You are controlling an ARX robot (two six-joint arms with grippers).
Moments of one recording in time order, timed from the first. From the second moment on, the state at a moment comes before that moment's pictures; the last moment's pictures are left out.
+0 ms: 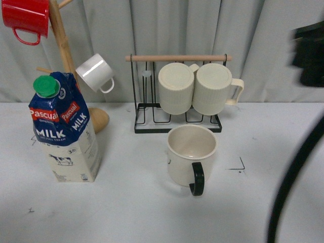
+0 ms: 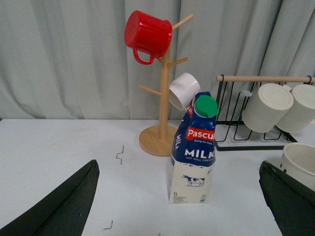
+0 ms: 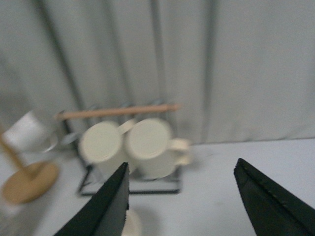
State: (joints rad) left arm 0.00 0.01 0.01 0.00 0.00 -0.02; right arm 0.34 1.38 0.46 0.91 0.26 0.10
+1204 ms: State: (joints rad) left arm 0.00 0.01 0.01 0.00 0.00 -0.02; right arm 0.00 0.58 0.01 0.57 0.00 0.01
